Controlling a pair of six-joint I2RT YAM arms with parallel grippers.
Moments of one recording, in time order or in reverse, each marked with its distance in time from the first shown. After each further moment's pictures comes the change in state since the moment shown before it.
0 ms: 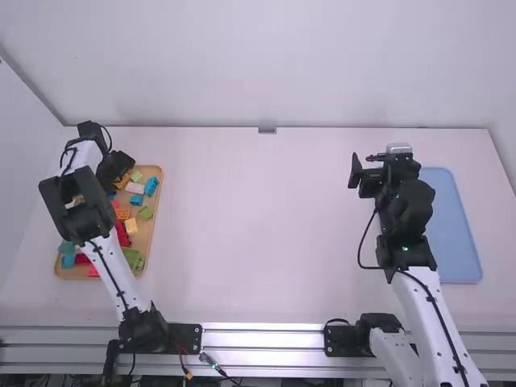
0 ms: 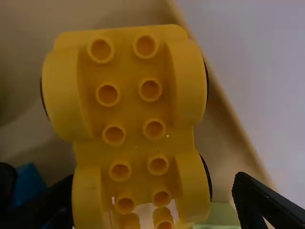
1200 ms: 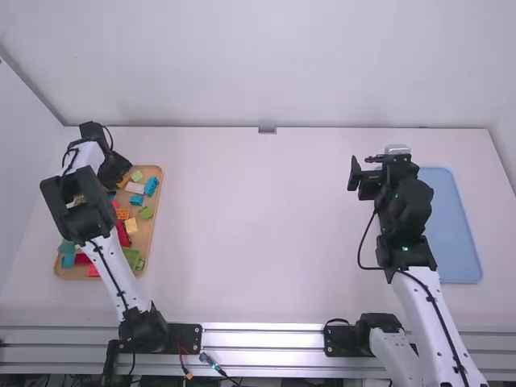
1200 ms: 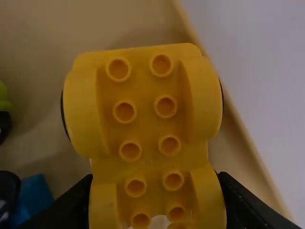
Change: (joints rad) left arm -0.009 0.000 -0.021 0.042 -0.055 -0.022; right arm 0.000 0.000 0.000 -0.039 0.003 0.000
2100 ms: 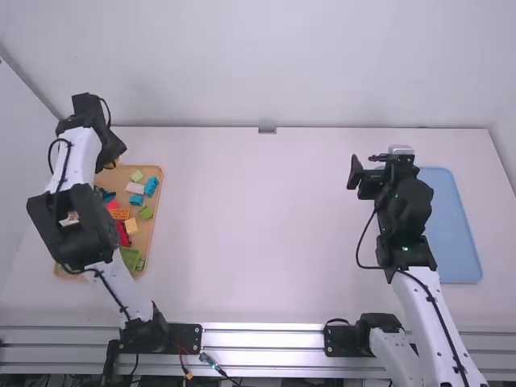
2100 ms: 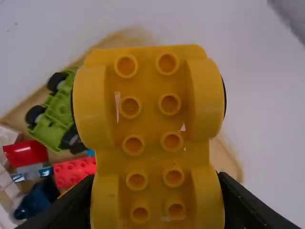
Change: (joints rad) left arm -0.127 -0.421 -0.156 -0.078 -0.182 0.110; right arm 0.000 0.000 0.000 0.001 -0.001 0.109
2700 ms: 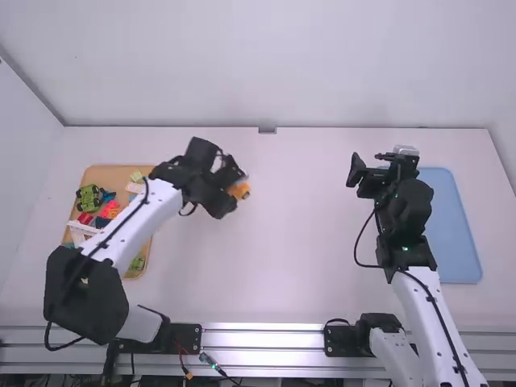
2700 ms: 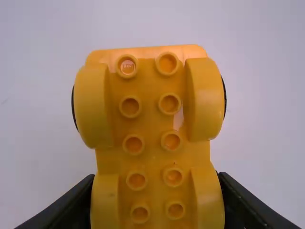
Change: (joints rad) left arm -0.702 -0.414 -0.550 0.034 0.442 1.042; right arm 0.000 0.000 0.000 -0.001 -0.001 0.105
